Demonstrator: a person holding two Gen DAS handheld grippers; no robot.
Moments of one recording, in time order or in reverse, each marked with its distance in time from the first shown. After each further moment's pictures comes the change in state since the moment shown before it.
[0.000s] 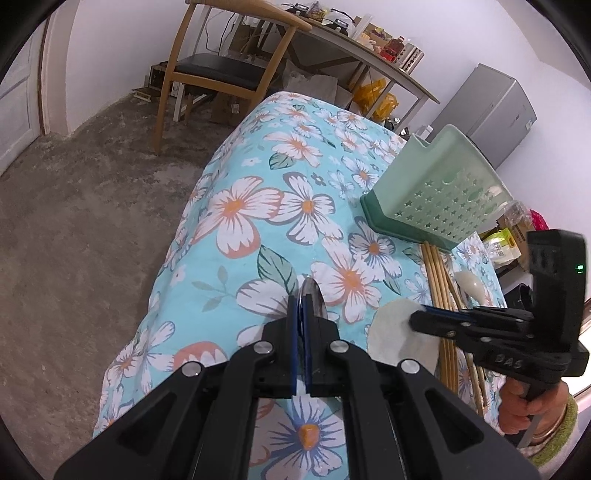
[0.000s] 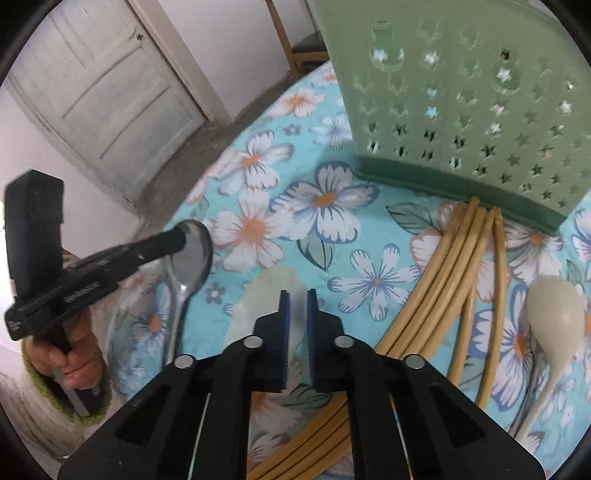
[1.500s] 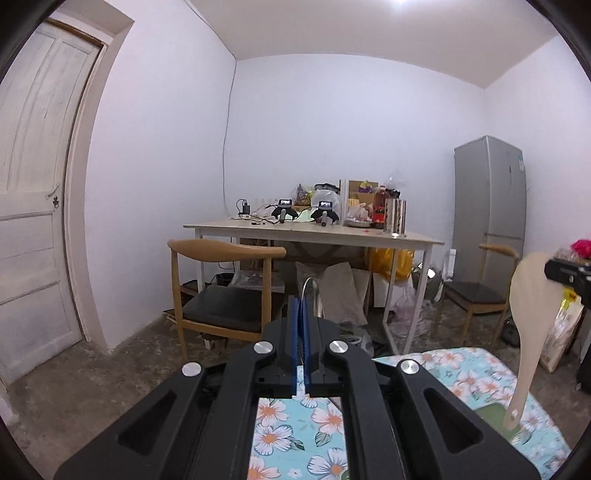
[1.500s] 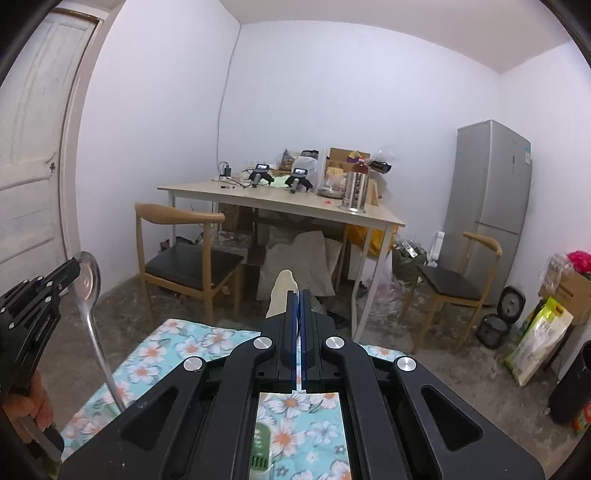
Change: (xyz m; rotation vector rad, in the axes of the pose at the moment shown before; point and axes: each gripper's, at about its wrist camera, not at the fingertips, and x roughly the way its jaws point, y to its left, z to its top) left arm -0.020 -0.167 0.169 0.304 -0.773 0.276; right arm -0.194 -0.087 0.130 -0.029 -0.796 -0.626
